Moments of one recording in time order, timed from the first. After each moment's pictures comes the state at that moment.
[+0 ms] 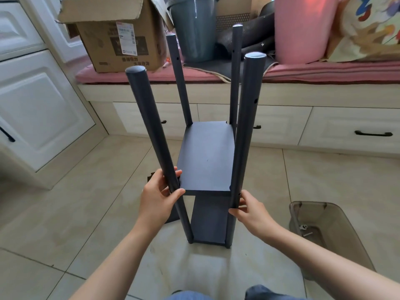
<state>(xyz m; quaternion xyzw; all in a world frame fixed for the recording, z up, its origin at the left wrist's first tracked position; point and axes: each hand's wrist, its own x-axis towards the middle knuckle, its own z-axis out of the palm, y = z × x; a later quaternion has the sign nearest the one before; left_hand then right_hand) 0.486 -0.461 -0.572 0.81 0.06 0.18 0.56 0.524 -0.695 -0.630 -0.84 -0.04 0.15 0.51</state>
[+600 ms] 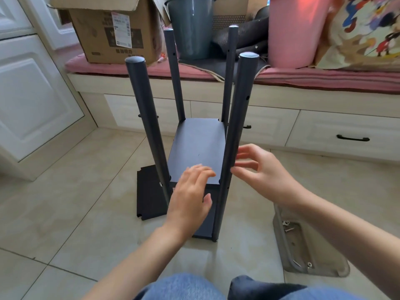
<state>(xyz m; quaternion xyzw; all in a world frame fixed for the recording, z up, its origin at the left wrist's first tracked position) 0.473 -0.539 -0.573 0.93 -0.13 0.22 0.26 0.514 -0.723 -0.499 -0.84 -0.15 0.03 0.52</state>
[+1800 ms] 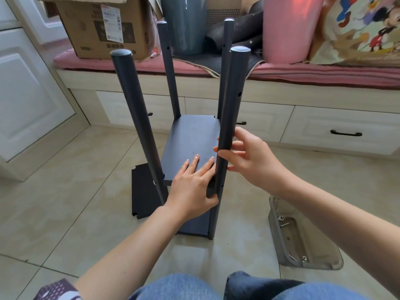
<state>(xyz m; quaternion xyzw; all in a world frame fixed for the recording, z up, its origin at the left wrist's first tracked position) 0.517 -0.538 -0.589 0.98 -0.15 0.08 0.08 0.528 -0.710 -0.491 -0.81 -0.18 0.02 0.55</state>
